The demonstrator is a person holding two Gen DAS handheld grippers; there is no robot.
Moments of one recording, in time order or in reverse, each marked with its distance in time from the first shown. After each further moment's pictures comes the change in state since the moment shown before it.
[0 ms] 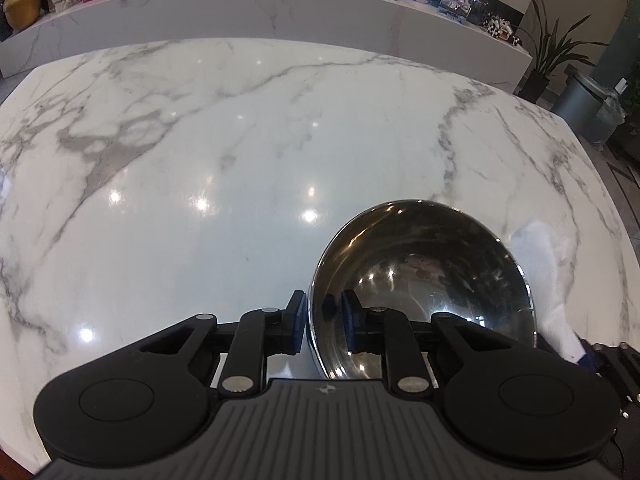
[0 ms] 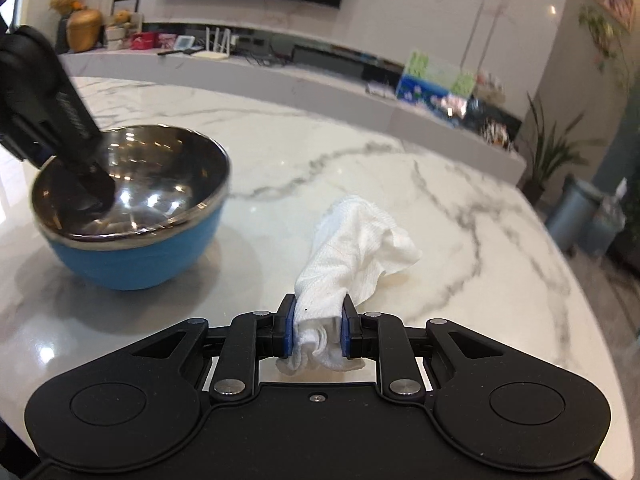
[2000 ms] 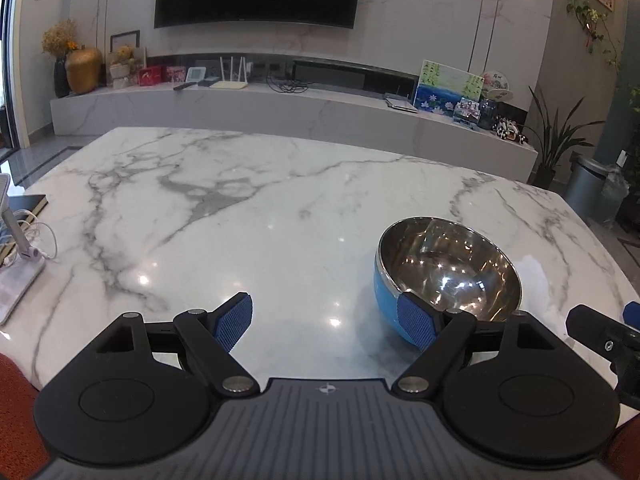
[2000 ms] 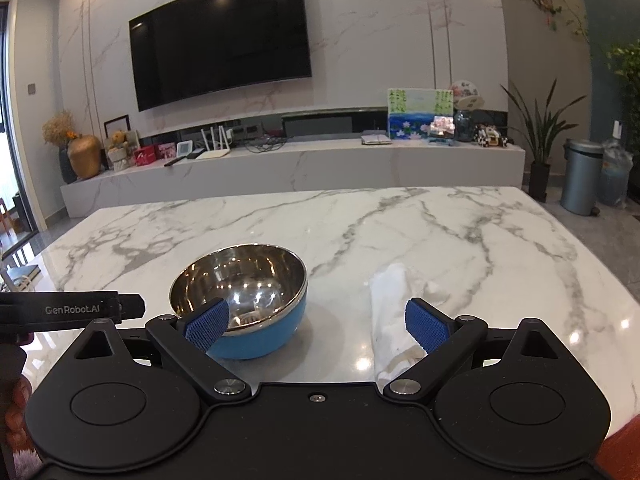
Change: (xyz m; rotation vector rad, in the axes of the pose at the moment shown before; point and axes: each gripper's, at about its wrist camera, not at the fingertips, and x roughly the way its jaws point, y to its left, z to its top) left arm -0.084 0.022 -0.094 -0.025 -0.398 0.121; right arm -0.115 0.015 0.005 0.278 -0.219 0.115
